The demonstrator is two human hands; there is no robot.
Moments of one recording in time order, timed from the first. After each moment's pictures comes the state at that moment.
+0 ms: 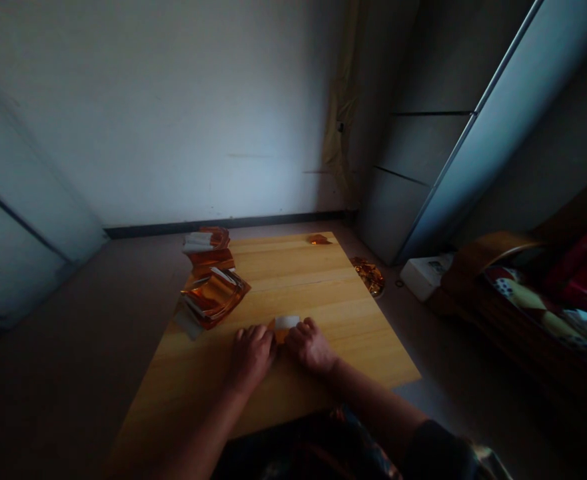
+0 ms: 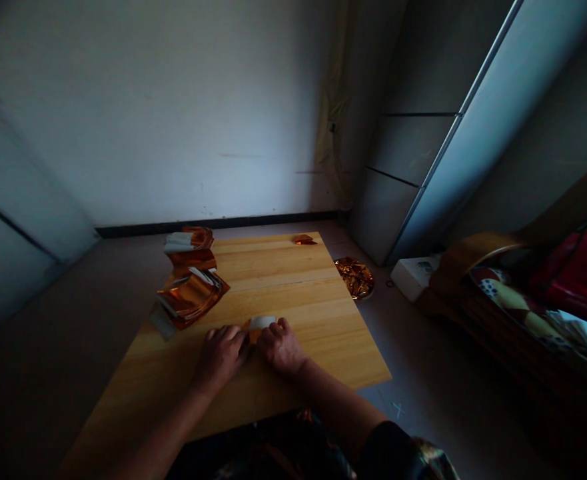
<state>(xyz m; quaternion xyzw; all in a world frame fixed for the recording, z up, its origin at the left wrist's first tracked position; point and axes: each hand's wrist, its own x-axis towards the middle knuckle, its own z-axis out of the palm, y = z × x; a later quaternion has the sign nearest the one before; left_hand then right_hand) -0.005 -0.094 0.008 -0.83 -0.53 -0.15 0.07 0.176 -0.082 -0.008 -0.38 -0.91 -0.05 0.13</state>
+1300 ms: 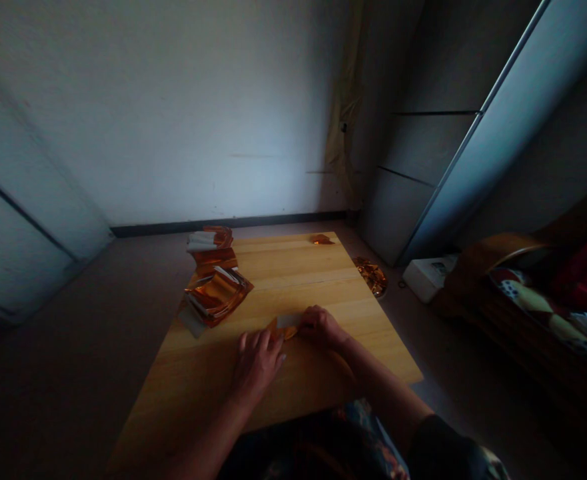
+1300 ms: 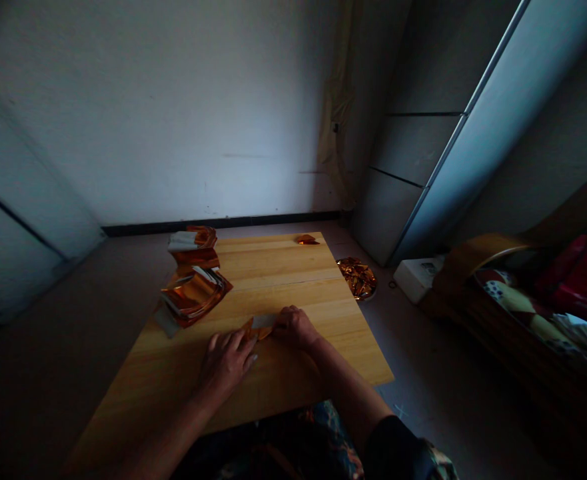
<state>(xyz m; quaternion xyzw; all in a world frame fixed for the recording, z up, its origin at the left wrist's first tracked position) 0.002 -0.114 0.003 -0.83 -0.55 -0.10 0.06 0.209 -0.039 -0.013 -0.42 -0.88 0.13 0.20</state>
